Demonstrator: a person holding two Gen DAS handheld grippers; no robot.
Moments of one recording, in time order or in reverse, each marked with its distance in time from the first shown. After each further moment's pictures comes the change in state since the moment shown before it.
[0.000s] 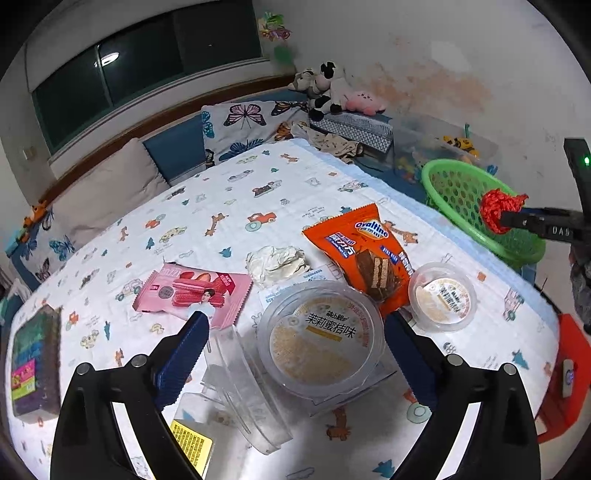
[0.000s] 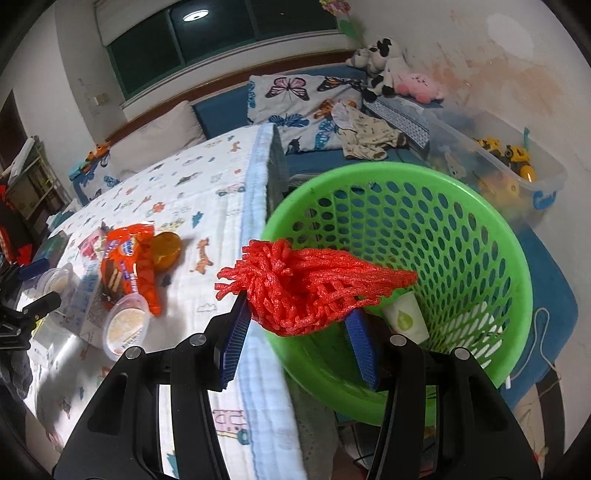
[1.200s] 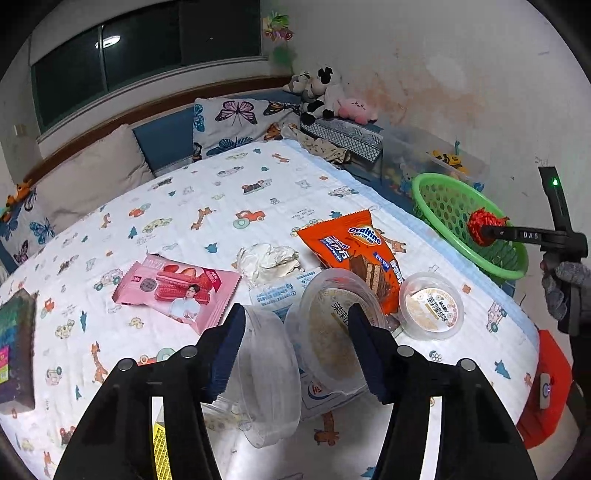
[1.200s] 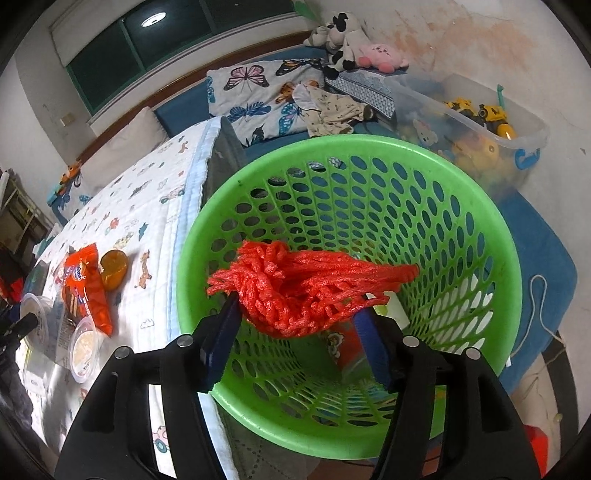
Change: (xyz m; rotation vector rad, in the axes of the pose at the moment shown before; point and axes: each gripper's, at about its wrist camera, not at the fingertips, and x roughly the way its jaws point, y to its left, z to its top) left arm 0.004 0.016 -0.002 -0.092 -0.011 -0.115; right arm 0.021 -0.052 0.004 0.133 0.058 -0.043
